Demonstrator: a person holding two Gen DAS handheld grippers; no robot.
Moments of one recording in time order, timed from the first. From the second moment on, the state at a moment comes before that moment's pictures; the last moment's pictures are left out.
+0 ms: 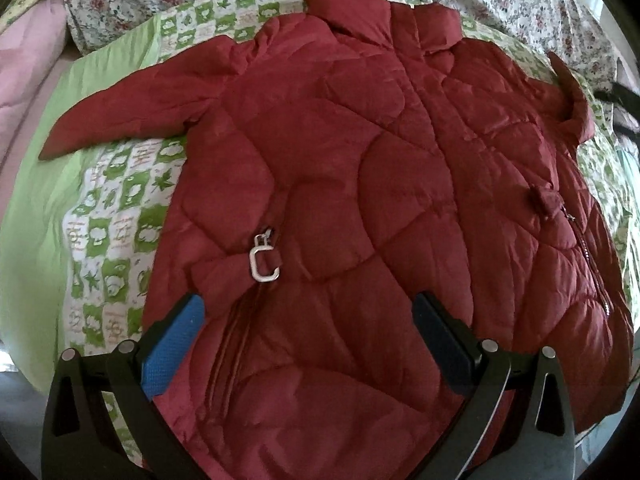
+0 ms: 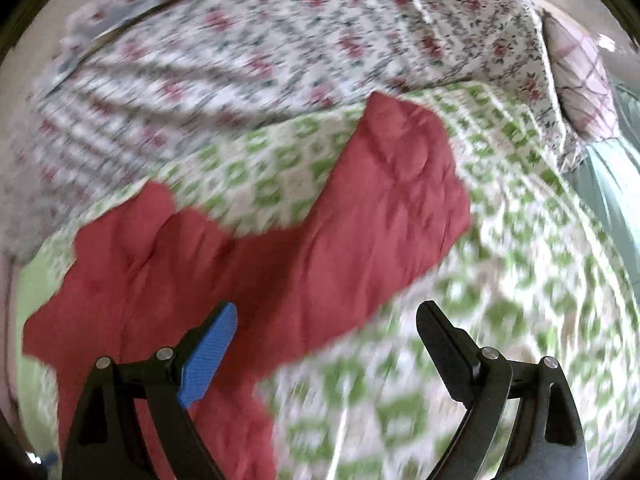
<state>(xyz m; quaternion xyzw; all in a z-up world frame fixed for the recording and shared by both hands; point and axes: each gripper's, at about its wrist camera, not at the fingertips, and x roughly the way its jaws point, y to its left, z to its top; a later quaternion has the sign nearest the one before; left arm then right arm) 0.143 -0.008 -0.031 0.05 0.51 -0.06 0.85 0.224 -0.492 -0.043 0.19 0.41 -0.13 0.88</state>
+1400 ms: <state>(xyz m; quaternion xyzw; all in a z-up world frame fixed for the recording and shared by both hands) 0.157 0.022 -0.034 -0.02 0.52 -0.07 0.85 0.242 -0.317 -0.083 0.12 0.38 0.16 0.90</state>
